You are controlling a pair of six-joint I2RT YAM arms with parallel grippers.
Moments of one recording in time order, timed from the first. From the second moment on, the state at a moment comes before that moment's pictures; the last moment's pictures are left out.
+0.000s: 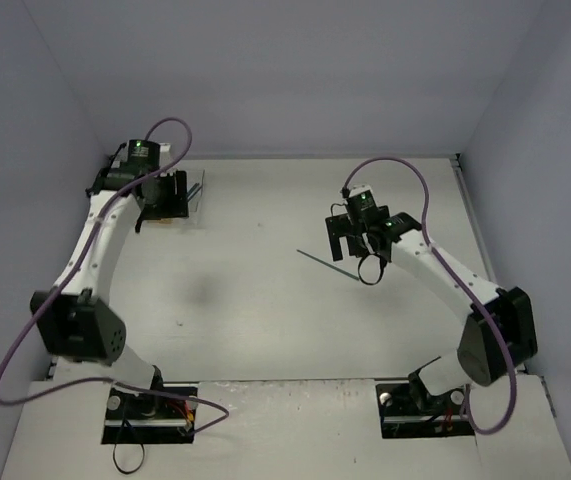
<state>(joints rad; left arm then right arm) -0.11 1.67 1.69 -1.03 0.00 -0.15 0.50 1.40 1.10 -0.64 0.27 0.19</state>
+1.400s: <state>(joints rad) -0.12 0.86 1.05 -0.99 0.09 -0.30 0.78 1.92 1.19 -0.30 0.08 0.40</state>
